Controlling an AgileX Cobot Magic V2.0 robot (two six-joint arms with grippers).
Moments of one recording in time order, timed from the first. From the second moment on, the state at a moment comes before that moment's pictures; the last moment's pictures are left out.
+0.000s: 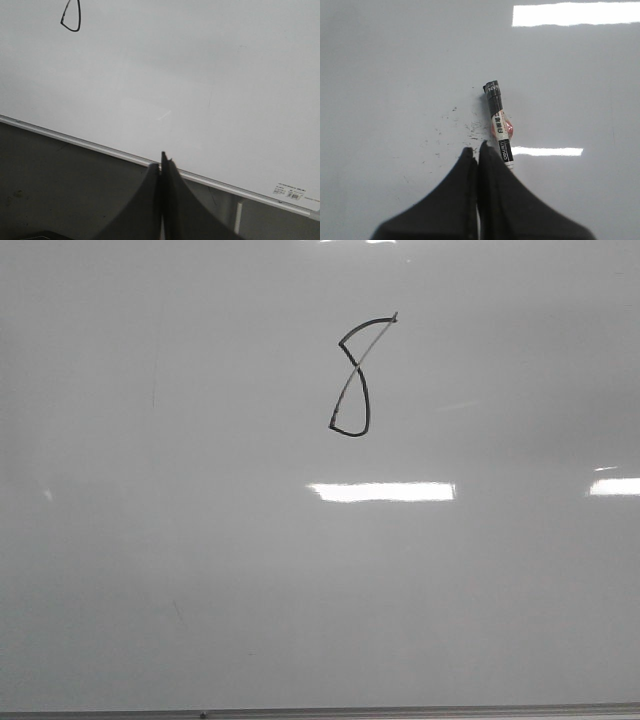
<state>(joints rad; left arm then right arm) 0.02 -0.01 0.01 -0.06 0.02 0.04 0.19 0.51 -0.82 0.07 1.03 -0.08</state>
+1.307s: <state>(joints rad) 0.02 -0.01 0.01 -0.06 0.01 0.04 0.14 0.36 -0.69 0.05 0.91 -0.08</state>
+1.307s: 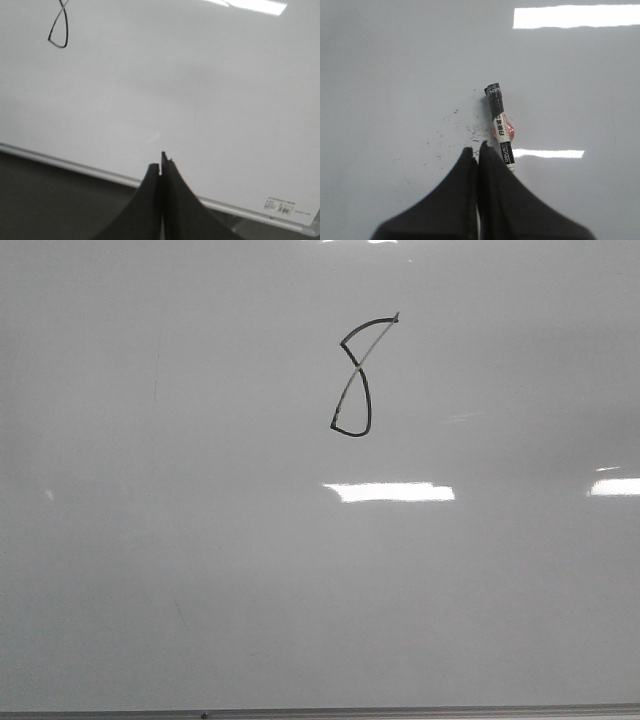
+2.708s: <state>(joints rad) 0.02 -0.01 0.01 -0.06 0.01 0.04 0.03 -0.01 0.03 0.04 0.01 -0.04</state>
